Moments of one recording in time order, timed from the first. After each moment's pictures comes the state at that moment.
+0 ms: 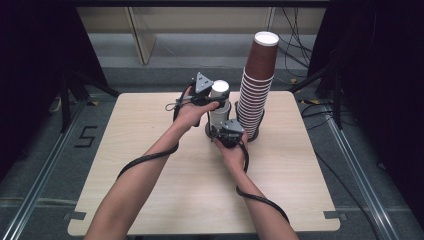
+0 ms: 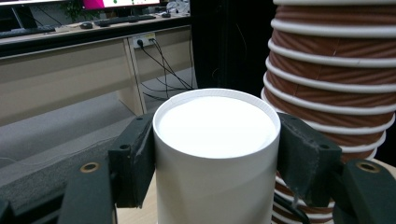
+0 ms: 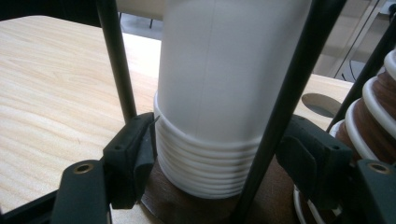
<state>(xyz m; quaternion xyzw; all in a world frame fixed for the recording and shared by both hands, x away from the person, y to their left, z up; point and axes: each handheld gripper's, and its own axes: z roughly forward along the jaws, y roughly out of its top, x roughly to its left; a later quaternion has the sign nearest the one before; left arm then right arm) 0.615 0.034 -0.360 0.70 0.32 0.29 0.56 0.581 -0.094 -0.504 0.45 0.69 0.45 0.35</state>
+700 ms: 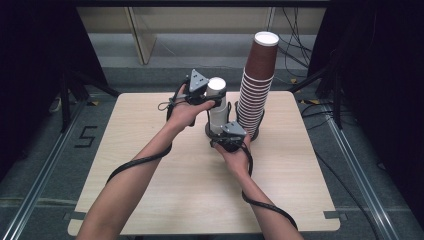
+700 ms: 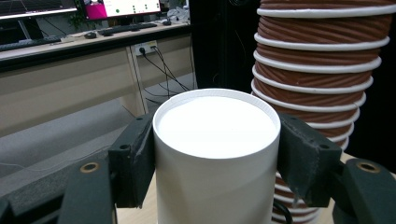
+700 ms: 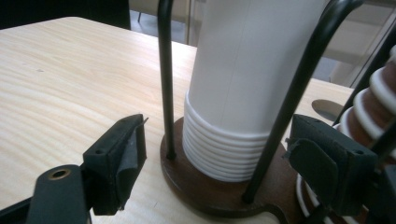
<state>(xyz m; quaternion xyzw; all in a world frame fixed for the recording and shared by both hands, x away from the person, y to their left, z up) 0.591 0.048 -0.338 0.71 0.32 0.29 0.56 0.557 -0.100 -0.488 0.41 0.71 0.46 0.33</state>
